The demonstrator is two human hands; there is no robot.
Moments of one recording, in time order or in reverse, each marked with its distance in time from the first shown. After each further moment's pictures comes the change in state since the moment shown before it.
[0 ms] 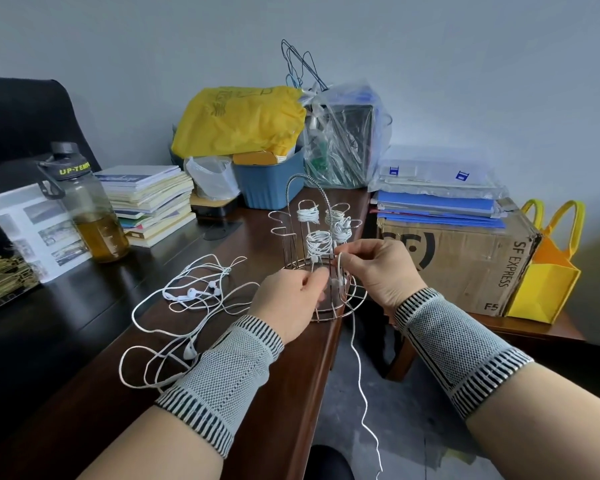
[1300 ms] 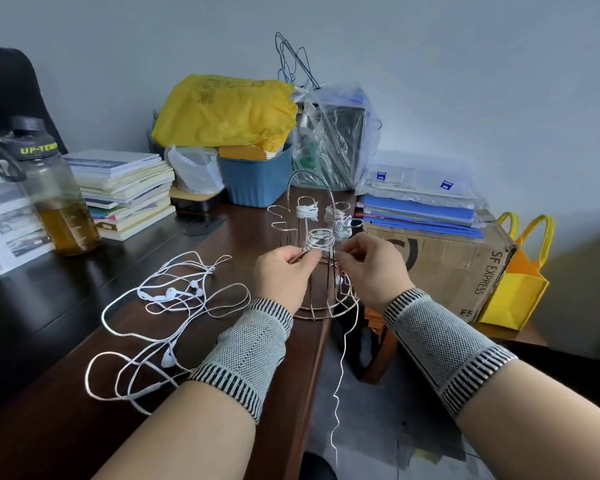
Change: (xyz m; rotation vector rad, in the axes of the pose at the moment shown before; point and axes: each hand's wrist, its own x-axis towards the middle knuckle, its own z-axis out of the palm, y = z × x) left_hand 0.049 -0.009 0.026 -0.483 0.315 -0.076; right_hand 0.020 0.012 0.002 -0.503 0.084 -0.086
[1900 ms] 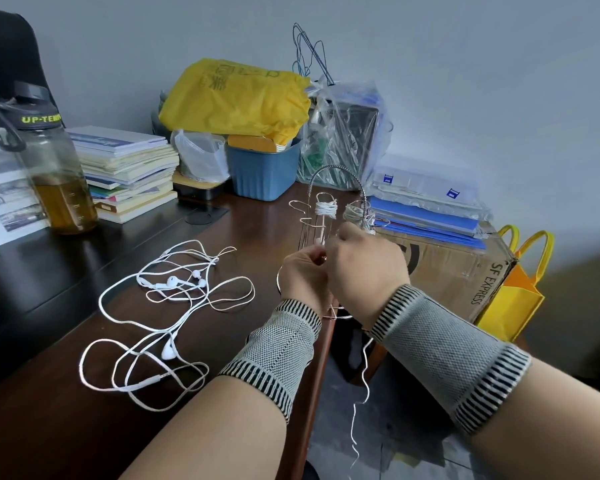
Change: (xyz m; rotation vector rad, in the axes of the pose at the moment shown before) left_hand 0.003 -0.006 0.028 -0.151 -0.091 -0.116; right_hand -0.018 -0.063 0.004 -0.825 -0.043 -0.478
